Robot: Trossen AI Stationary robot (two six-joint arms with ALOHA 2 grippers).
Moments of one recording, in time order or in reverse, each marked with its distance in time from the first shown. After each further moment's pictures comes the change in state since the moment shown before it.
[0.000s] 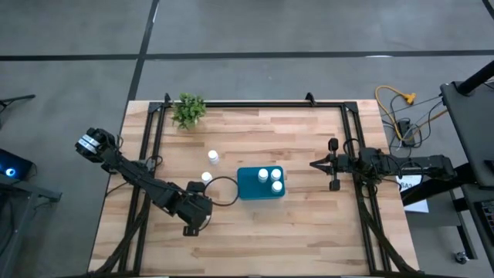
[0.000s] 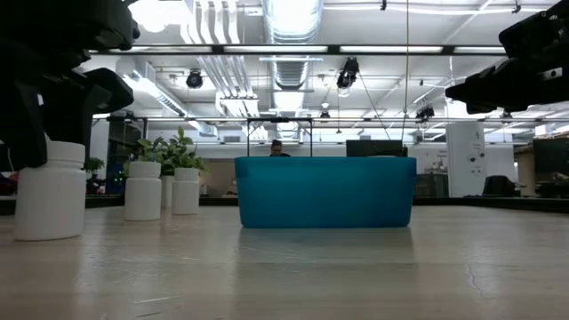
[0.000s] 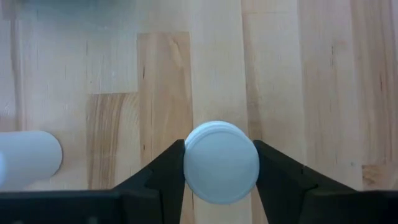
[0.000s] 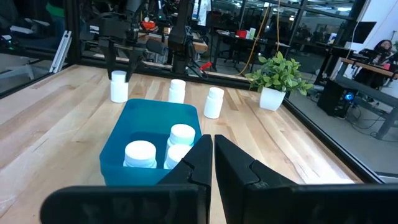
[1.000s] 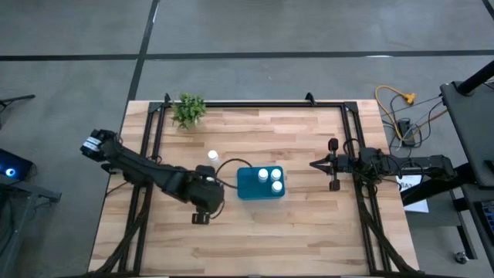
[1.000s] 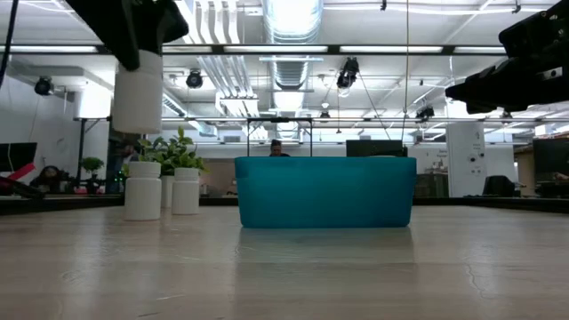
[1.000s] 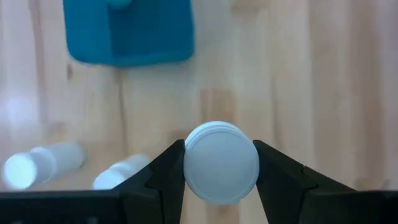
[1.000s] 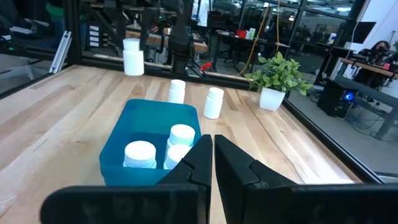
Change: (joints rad) left arm 0.164 0.072 0.443 -0.428 -0.014 0.186; right arm 0.000 0.000 0.000 0.000 0.000 0.000
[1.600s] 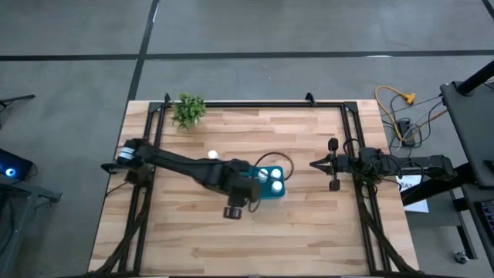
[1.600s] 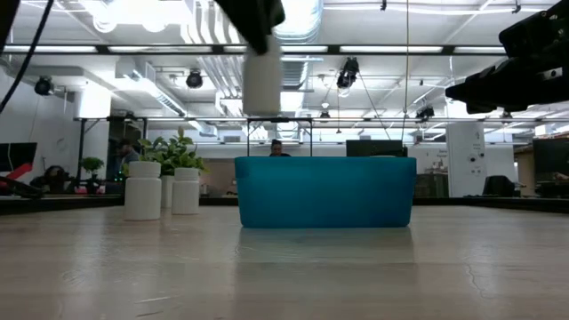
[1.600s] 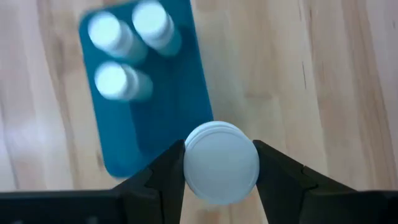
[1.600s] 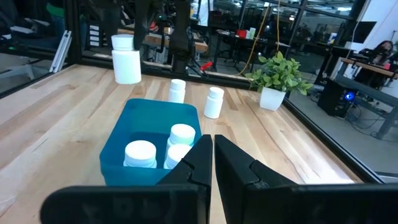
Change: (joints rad) left arm 0.149 0.367 0.516 -0.103 0.045 0.246; right arm 0.000 0.000 0.000 0.000 0.000 0.000
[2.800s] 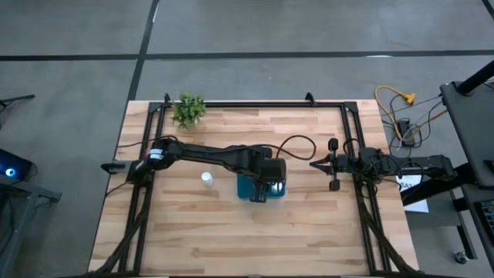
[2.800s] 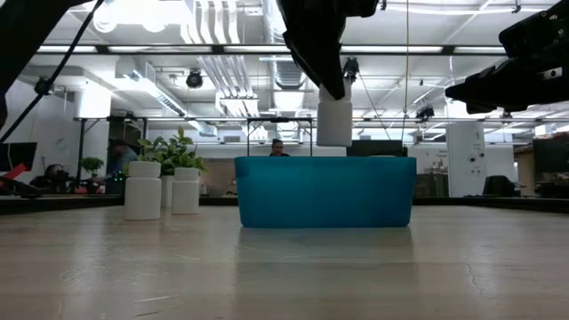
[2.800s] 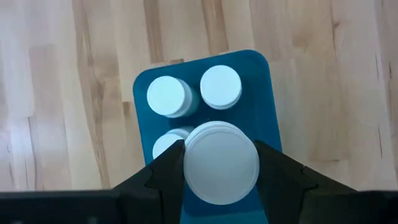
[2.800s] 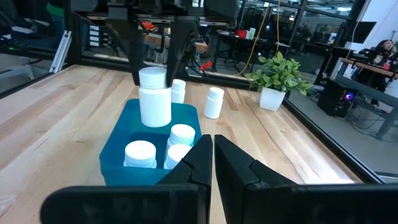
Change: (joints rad) left arm 0.148 0.265 0.305 -0.001 0.018 0.125; right arm 0.000 0.000 0.000 0.000 0.000 0.000
